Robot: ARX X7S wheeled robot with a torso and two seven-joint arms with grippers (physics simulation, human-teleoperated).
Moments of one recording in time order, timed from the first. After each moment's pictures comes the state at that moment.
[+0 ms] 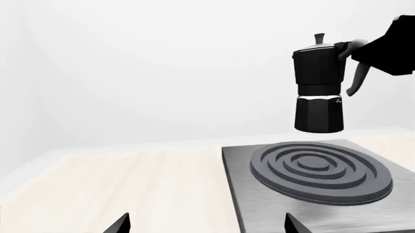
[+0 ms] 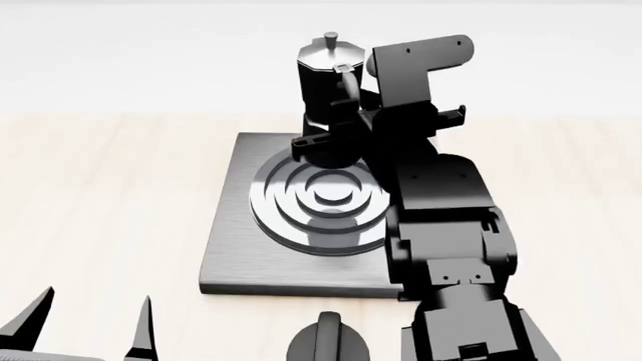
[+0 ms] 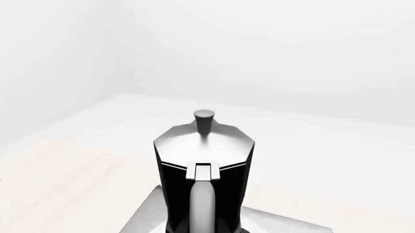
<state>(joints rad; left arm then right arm) -0.10 -0.38 0.37 0.20 -0.29 -0.05 -0.37 1.33 0.00 -0.24 1.31 0.22 0.09 -0.27</state>
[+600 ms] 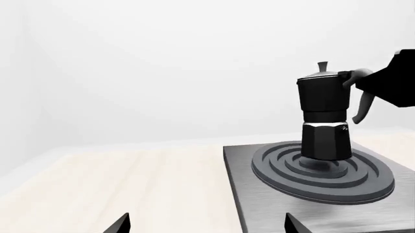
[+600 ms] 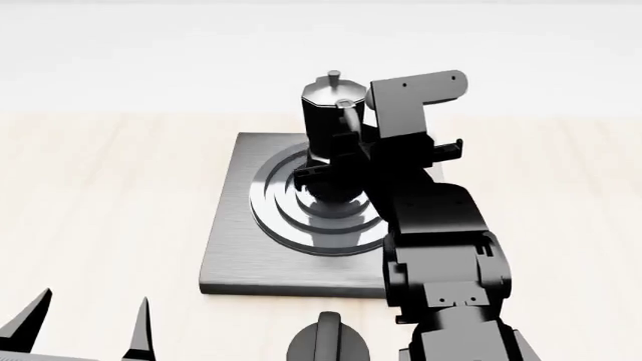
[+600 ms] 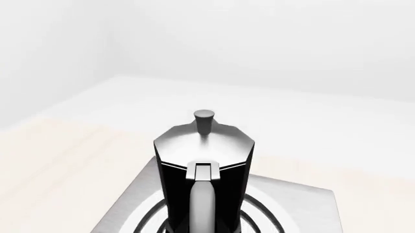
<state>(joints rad) -0.09 -0.38 0.37 0.19 -0.30 -0.04 -0.37 1.28 0.00 -0.25 1.31 0.22 0.11 -0.25</state>
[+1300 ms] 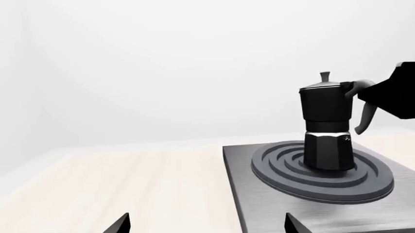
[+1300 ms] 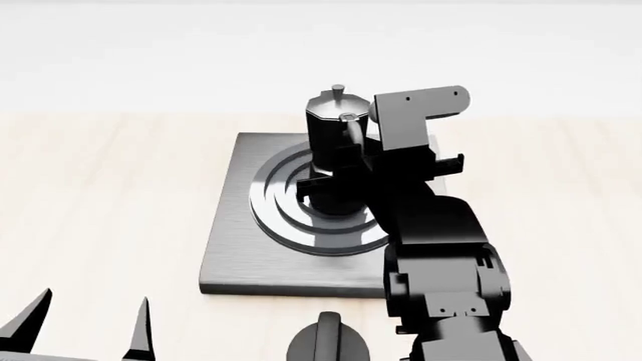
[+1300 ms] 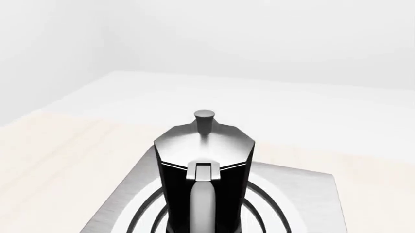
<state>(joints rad) -0.10 -0.39 0.38 0.19 -0.30 -0.03 -0.37 1.25 0.00 -0.24 1.31 0.23 0.12 -0.24</state>
